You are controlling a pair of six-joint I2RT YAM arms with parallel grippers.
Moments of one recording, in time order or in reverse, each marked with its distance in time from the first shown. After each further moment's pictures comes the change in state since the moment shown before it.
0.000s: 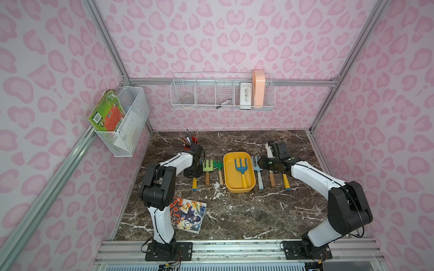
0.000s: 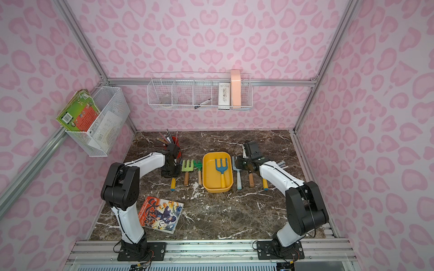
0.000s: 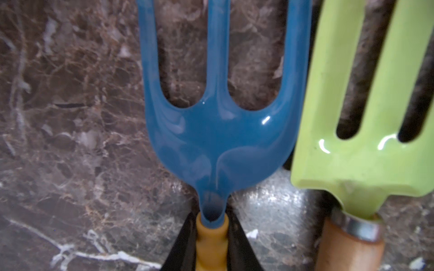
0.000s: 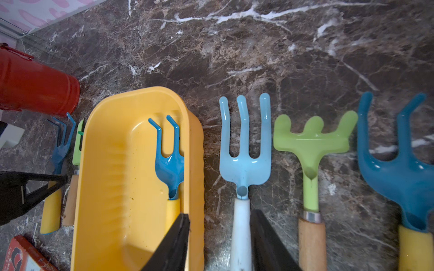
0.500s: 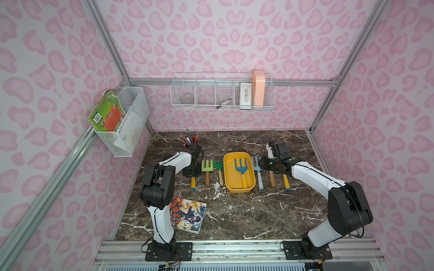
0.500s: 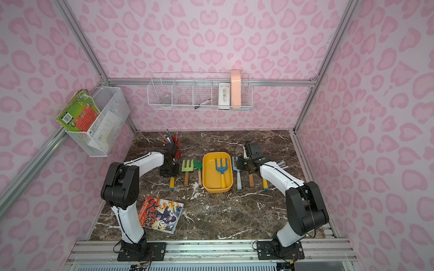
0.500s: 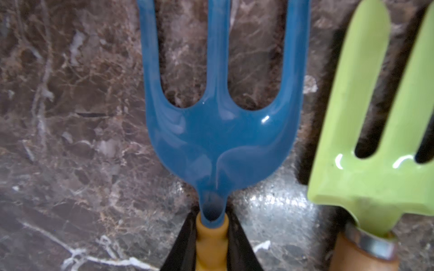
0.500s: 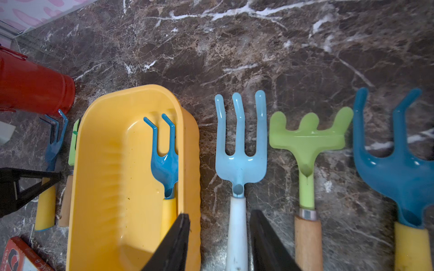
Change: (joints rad) left arm 0.028 0.013 0.013 0.005 -0.011 -0.003; right arm -0.005 0.000 -0.010 0.001 0.000 0.001
